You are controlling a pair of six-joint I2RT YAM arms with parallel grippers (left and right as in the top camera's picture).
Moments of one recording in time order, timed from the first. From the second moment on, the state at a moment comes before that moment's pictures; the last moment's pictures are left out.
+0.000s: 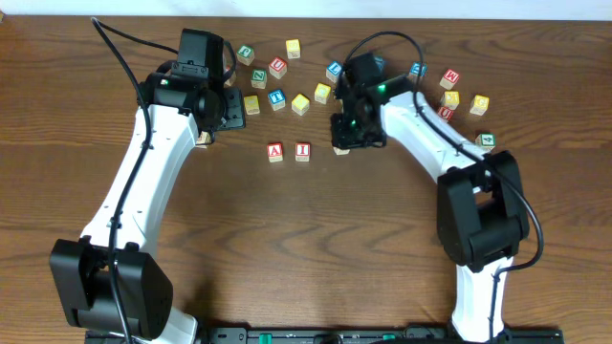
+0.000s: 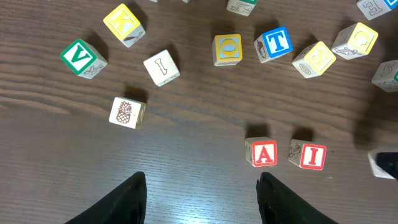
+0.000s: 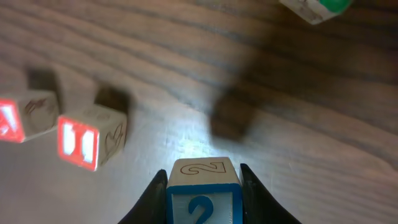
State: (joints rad) left arm -0.17 1.70 1.52 -0.94 -0.03 -0.27; right arm 0.42 2.12 1.63 -0.82 -0.20 0.24
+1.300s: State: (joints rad) left arm -0.17 1.70 1.52 -0.94 -0.02 -0.27; right arm 0.53 2.12 1.52 -0.65 0.04 0.38
